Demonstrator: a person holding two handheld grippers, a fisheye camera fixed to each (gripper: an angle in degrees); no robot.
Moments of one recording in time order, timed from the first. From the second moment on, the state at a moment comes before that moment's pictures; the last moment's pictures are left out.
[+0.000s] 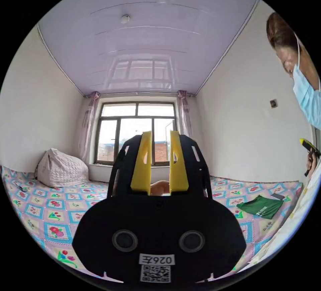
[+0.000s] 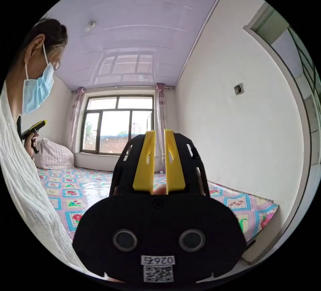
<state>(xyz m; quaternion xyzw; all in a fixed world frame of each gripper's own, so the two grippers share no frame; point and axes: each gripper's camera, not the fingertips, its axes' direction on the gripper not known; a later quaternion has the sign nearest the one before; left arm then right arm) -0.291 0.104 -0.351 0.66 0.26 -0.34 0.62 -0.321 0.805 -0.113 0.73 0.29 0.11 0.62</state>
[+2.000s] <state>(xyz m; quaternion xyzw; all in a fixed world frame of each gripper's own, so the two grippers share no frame) -0.278 0.045 -0.609 0.78 0.09 -0.30 0.54 -0.380 0.876 -0.059 0.75 0.40 0.16 0.50</state>
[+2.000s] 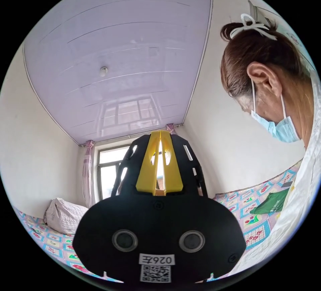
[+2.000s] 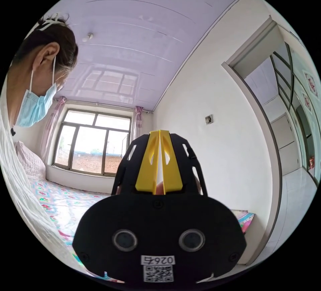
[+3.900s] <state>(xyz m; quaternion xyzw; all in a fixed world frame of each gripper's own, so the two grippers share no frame) -0.268 0.089 -0.242 0.63 0.28 -0.26 0.67 -0.258 0.761 -0.099 0.71 0.29 0.22 0.60</state>
